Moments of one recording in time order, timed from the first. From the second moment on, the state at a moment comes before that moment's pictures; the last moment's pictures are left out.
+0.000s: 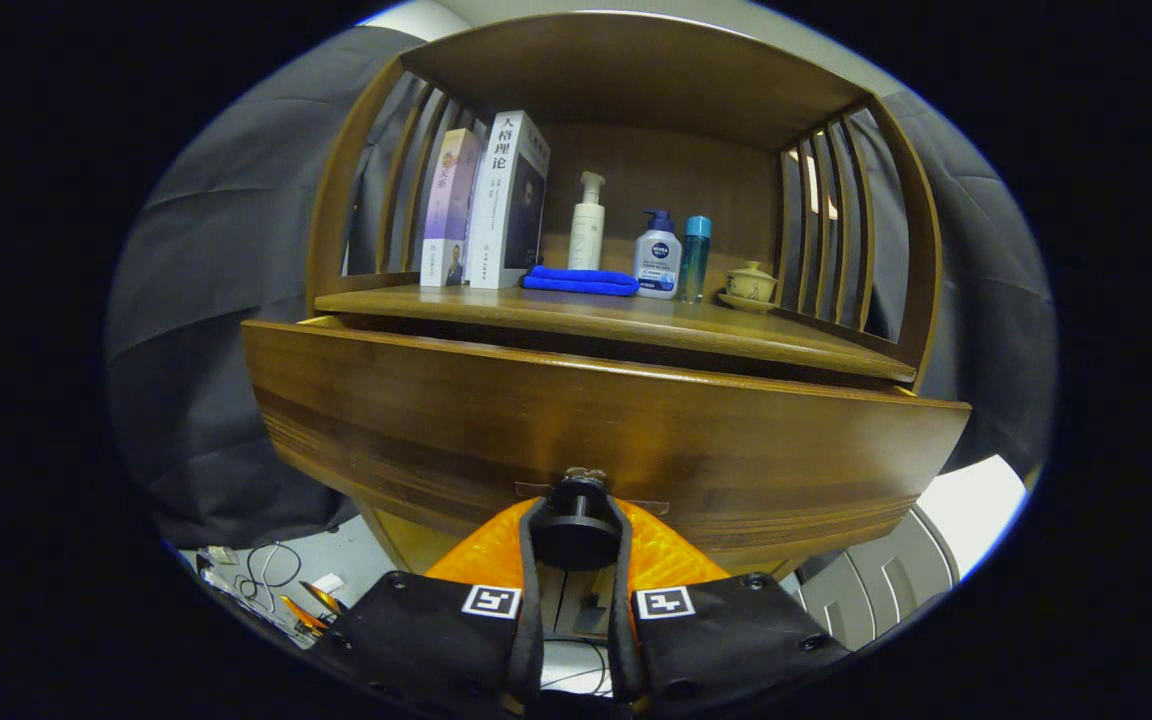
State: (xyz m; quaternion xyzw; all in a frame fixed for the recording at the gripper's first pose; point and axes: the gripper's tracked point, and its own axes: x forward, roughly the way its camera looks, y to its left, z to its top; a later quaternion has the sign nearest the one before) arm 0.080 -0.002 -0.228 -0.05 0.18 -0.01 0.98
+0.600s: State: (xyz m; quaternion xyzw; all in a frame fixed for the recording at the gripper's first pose) arm 0.000 0.008 -0.231 -0.04 0.18 0.02 0.98
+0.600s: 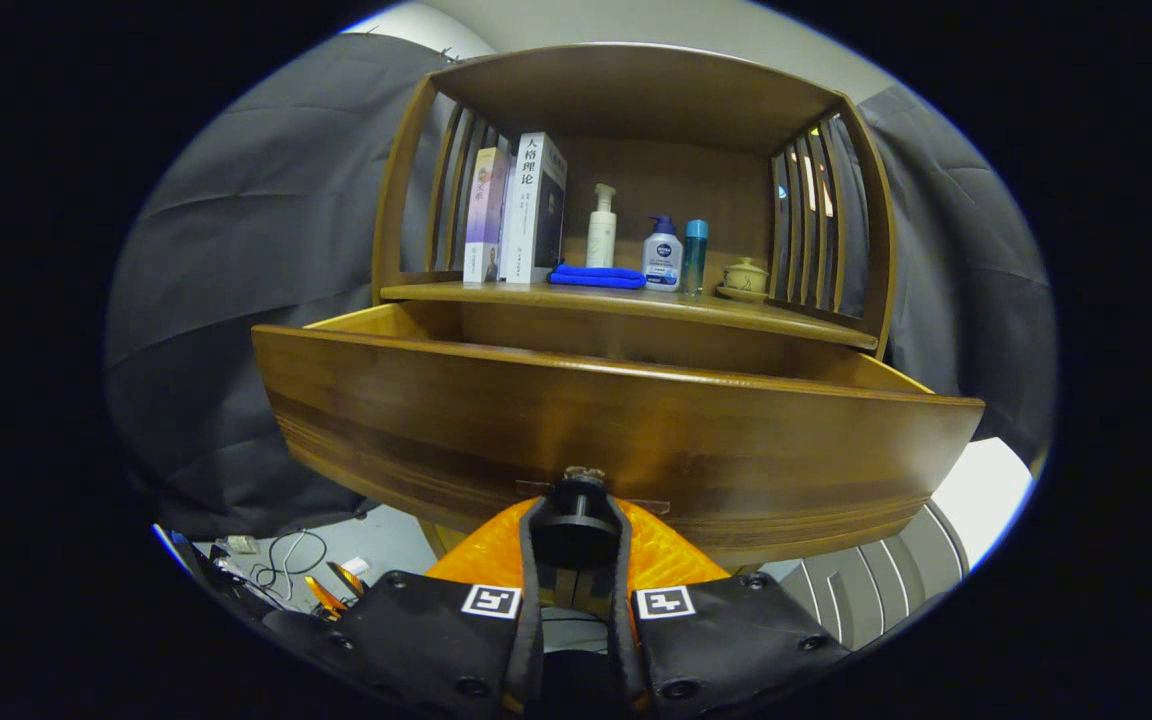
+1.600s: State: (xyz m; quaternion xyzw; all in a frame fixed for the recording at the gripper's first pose) arm -0.054 0.024 -0.239 -0.07 0.20 0.07 0.98
